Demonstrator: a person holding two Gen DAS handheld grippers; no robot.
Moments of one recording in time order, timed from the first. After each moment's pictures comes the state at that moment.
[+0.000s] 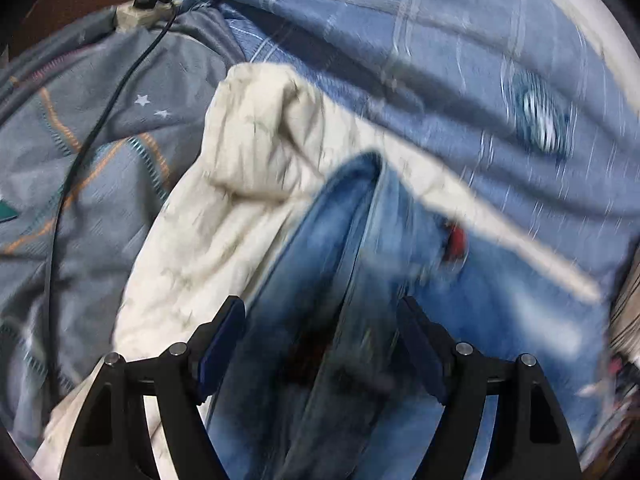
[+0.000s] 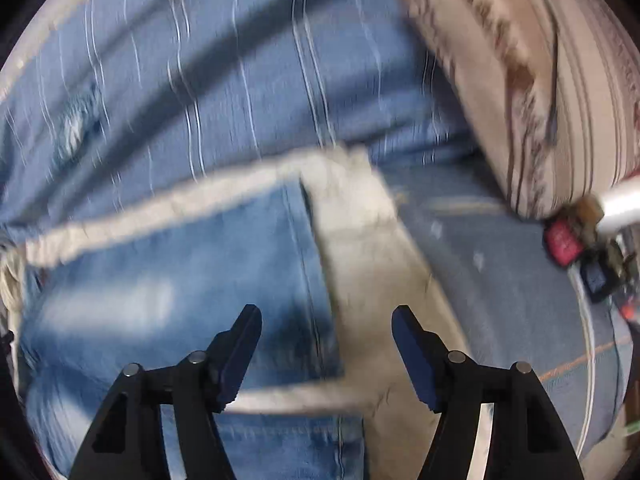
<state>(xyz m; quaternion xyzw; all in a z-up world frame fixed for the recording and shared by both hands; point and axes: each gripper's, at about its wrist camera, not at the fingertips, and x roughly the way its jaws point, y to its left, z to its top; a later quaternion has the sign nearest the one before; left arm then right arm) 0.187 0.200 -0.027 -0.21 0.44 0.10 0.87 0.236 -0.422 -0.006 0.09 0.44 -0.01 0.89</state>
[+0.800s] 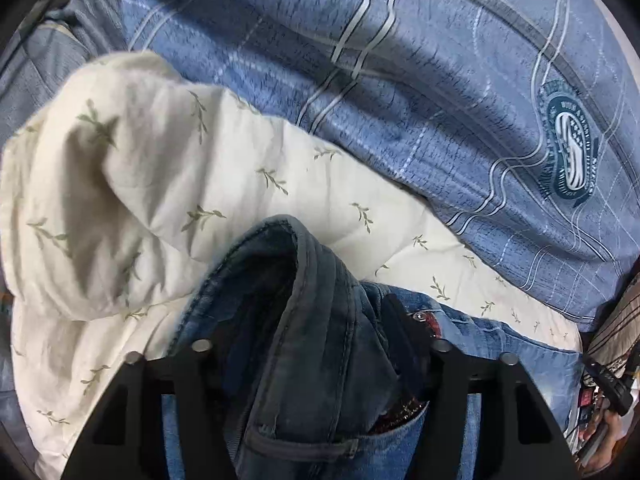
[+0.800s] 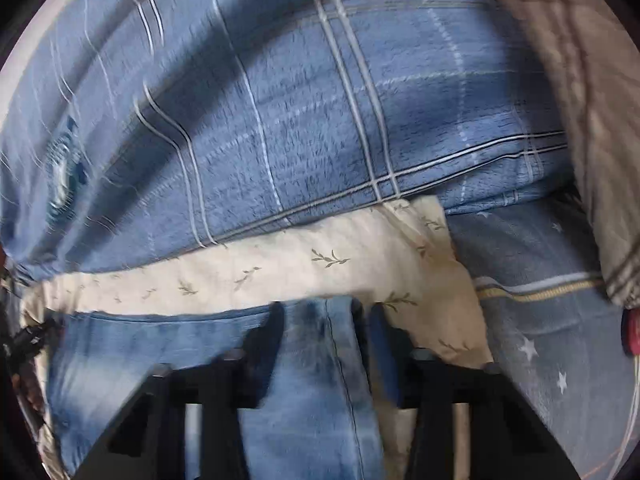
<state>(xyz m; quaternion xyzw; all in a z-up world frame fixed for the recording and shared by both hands) 0.320 0.187 -0.067 -0.24 0.49 0.05 0.84 0.363 -0.405 -0.033 0.11 0.49 0.05 0.86</state>
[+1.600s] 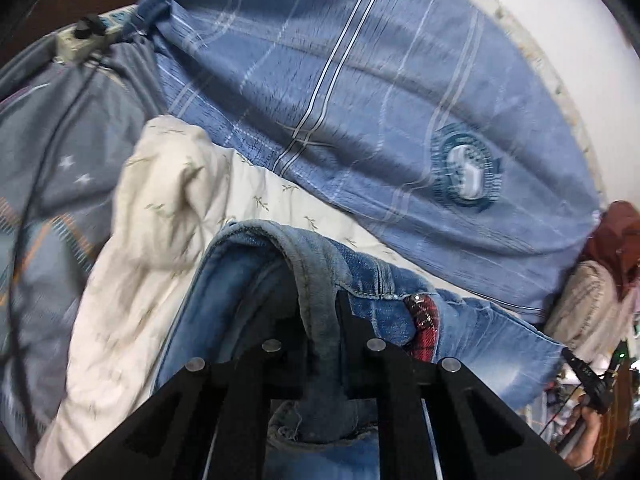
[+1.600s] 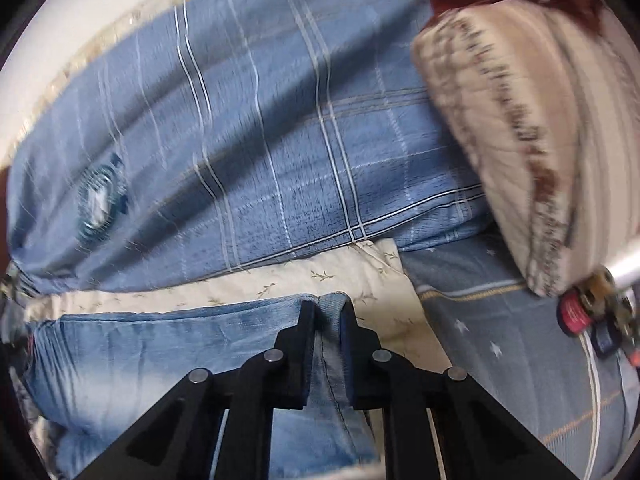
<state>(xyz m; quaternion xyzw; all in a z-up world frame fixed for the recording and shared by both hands) 0.197 0.184 0.016 -0.26 0.40 0.00 0.88 0.254 -0.409 0.045 0.12 0.38 0.00 0.92</state>
